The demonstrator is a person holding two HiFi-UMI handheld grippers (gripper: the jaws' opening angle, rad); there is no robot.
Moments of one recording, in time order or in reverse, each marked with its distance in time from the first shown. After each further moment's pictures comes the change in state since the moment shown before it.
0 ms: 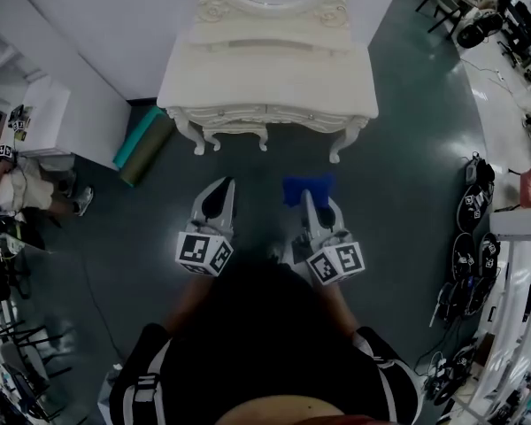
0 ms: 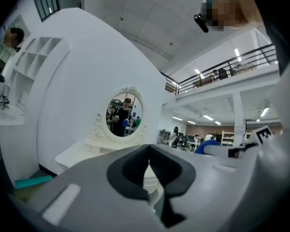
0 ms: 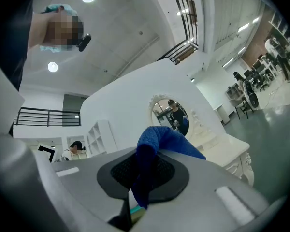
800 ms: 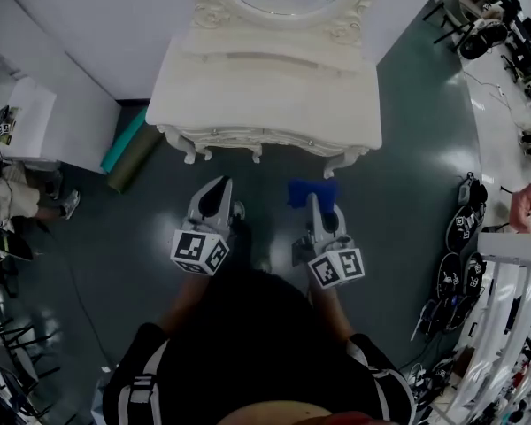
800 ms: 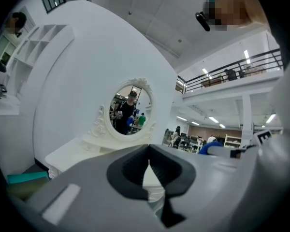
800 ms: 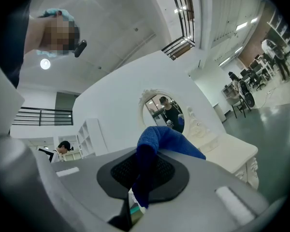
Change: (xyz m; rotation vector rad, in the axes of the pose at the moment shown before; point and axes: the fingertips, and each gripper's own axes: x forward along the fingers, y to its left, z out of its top) left arm 0.119 0.073 -0.004 -0.059 0.029 0.028; right arm 0.114 -0.074 0.006 0.015 0.015 -0.049
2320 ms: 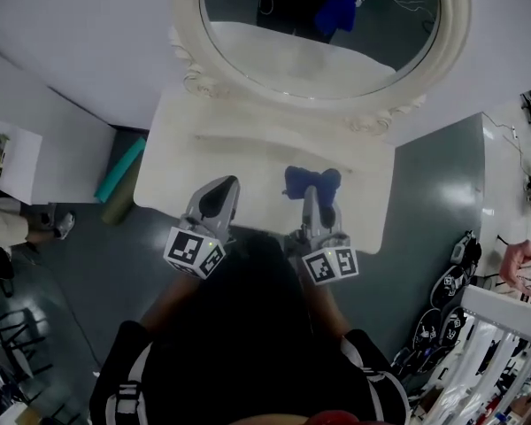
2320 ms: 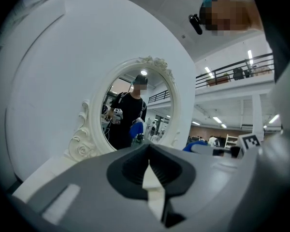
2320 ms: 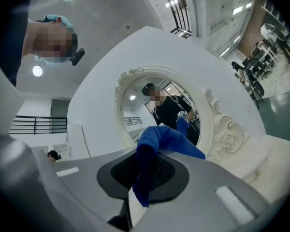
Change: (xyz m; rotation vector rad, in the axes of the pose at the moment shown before) left arm 0.325 0.134 0.091 0.007 0.009 -0.037; right arm 0.370 -0.128 0.066 0.066 -0.028 0.045
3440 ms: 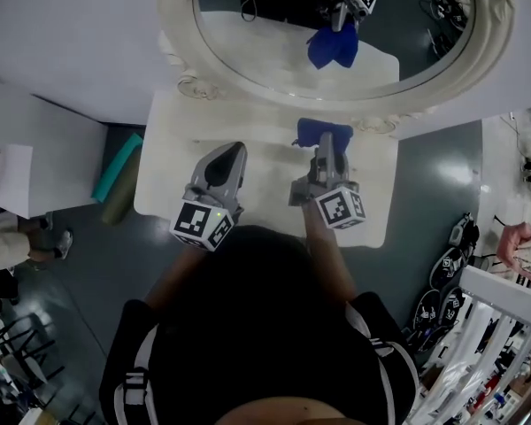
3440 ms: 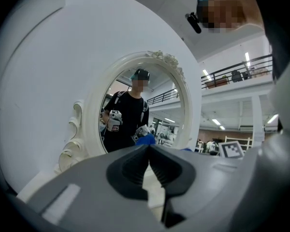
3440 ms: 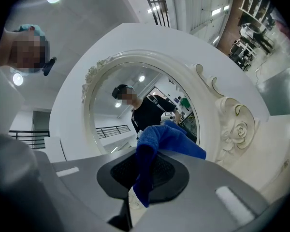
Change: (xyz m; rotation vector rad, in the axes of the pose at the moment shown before) left arm 0.082 0.056 0.029 0.010 -0.038 -0.034; right arm 0.127 -0.077 0.002 0.145 -0.083 -0.129
